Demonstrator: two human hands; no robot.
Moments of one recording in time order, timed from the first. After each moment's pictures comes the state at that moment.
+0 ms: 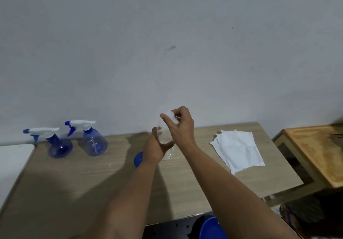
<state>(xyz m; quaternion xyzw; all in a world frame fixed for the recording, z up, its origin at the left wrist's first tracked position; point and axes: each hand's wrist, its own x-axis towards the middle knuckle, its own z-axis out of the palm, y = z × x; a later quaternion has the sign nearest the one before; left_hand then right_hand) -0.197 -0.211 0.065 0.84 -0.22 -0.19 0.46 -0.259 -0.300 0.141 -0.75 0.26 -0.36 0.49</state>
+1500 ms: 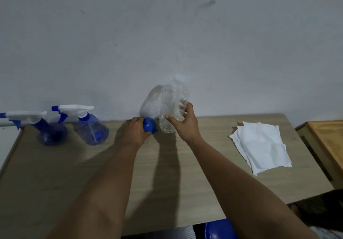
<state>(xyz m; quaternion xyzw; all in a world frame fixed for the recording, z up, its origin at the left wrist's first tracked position) -0.067 -0.172 -0.010 0.93 -0.28 -0.13 0.21 -0.192 -0.329 0.030 -0.75 0.31 -0.21 0.55</state>
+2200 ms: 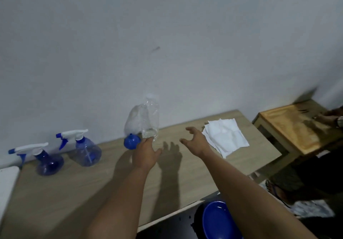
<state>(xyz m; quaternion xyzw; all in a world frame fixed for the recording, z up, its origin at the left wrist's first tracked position) -0.197 -0.163 0.066 0.88 -0.35 -0.14 0.29 -0.349 -0.314 0.106 -0.79 0.45 -0.12 0.41</state>
